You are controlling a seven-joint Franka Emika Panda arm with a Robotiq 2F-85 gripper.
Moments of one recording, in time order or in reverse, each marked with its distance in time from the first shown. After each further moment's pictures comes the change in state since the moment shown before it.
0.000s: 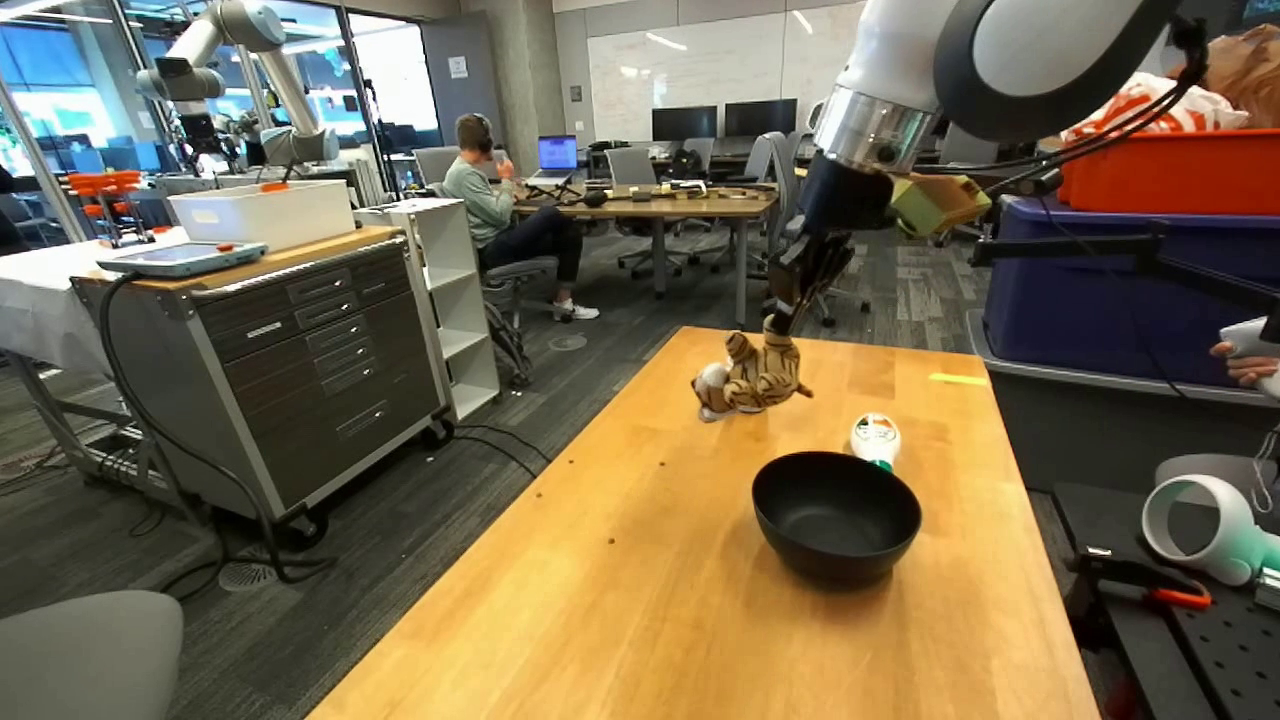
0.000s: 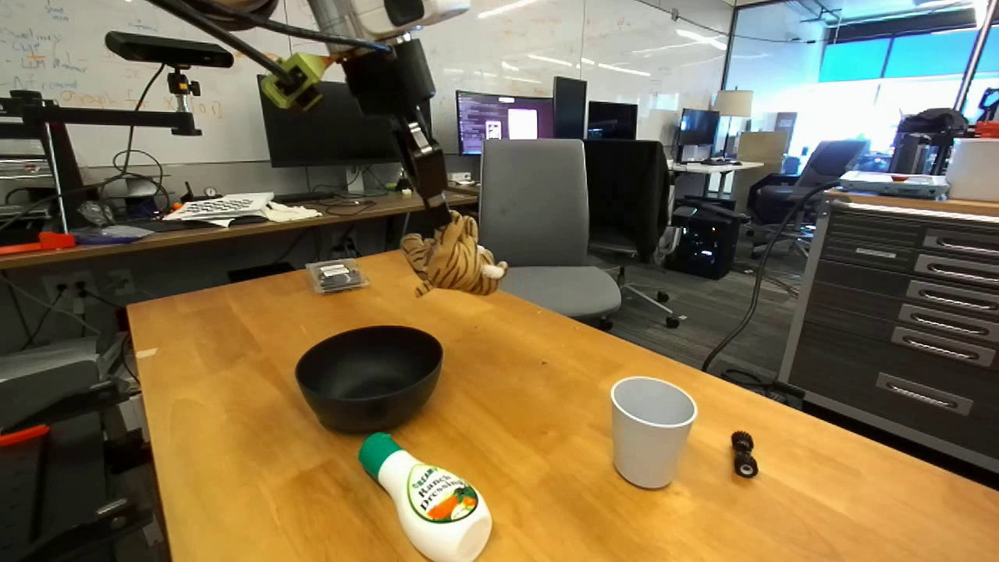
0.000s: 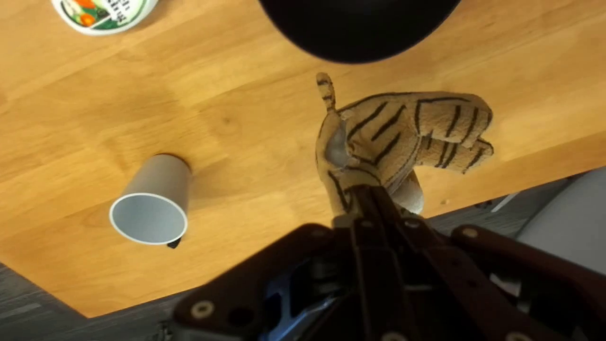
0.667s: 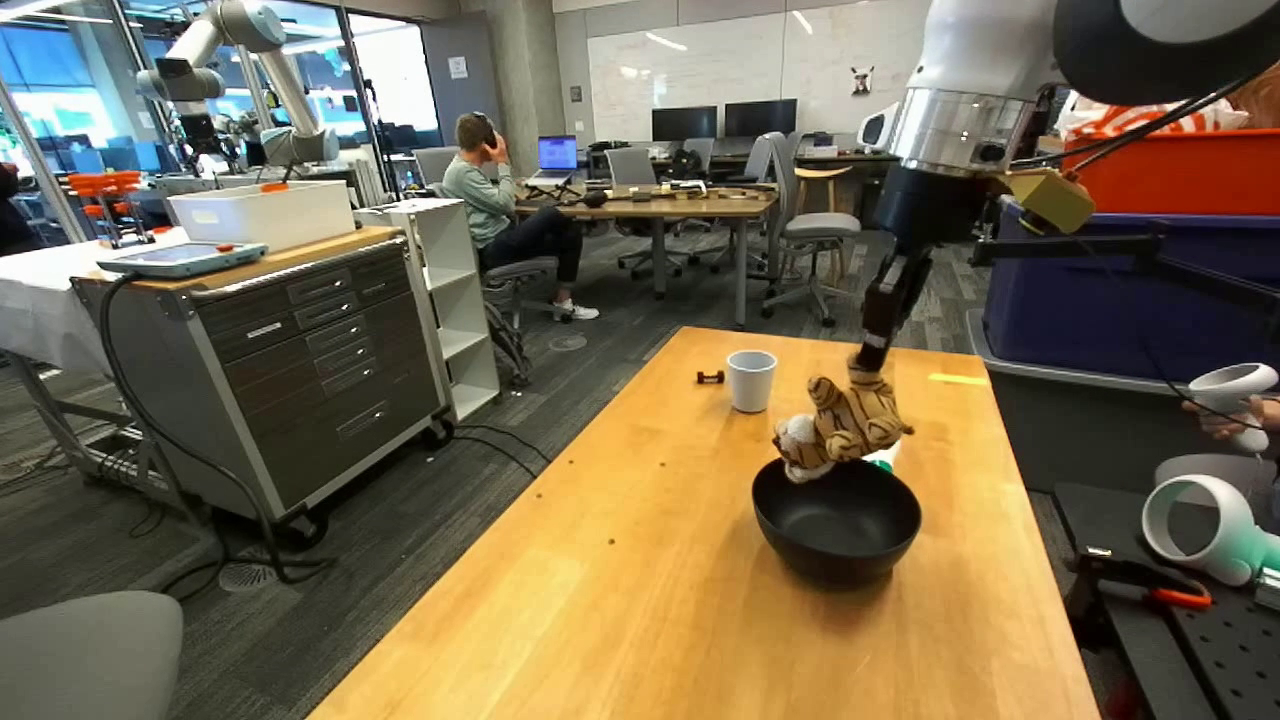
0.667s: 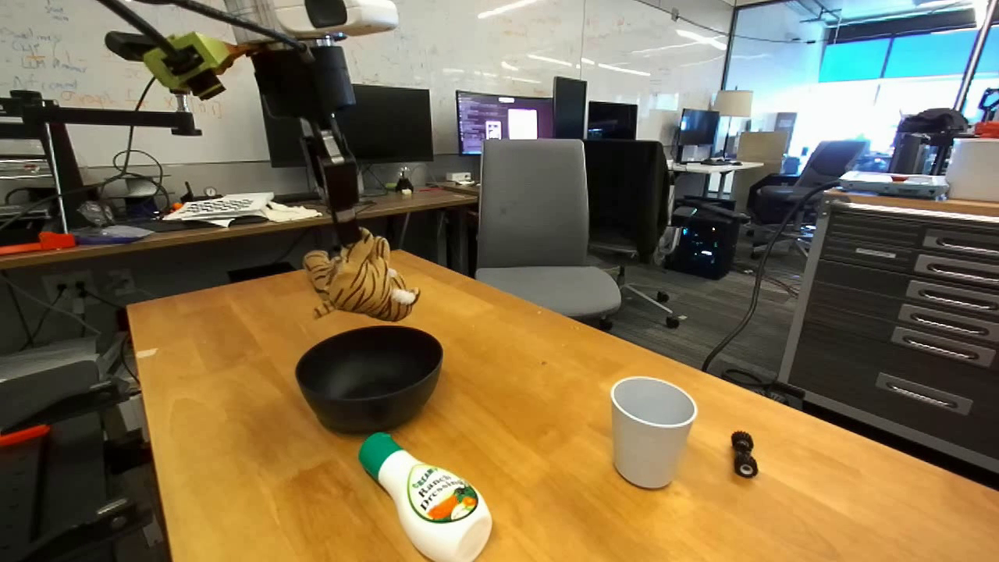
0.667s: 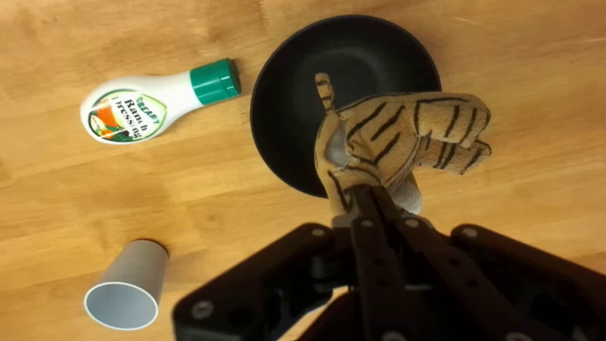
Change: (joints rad) arm 0.006 -0.184 0.022 -0.155 0.017 -0.196 -0.130
